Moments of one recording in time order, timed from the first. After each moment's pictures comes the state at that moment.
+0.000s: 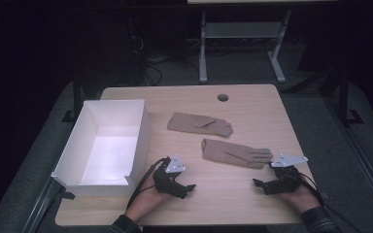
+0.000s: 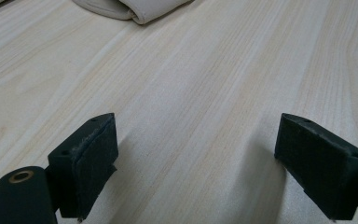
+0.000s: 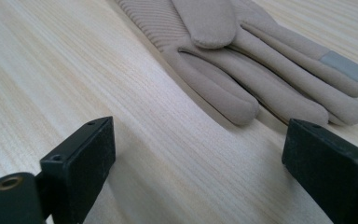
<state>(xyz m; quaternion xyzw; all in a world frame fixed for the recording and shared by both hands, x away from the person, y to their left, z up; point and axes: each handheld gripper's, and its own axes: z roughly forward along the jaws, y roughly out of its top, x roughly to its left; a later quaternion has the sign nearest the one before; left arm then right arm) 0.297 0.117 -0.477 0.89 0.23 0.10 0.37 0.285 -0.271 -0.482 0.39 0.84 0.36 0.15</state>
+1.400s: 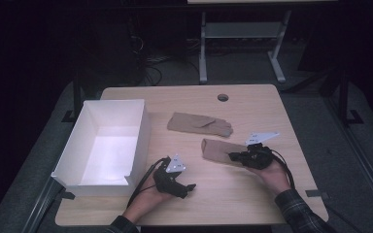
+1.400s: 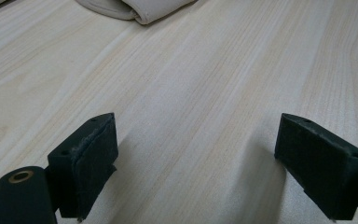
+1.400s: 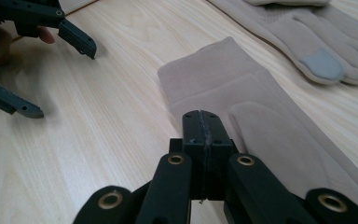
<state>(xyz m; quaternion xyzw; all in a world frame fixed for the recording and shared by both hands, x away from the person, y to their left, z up) 0.298 0.116 -0.478 0.89 0.24 0.10 0.38 0.343 -0.201 -0.449 0.33 0.84 0.43 0.06</state>
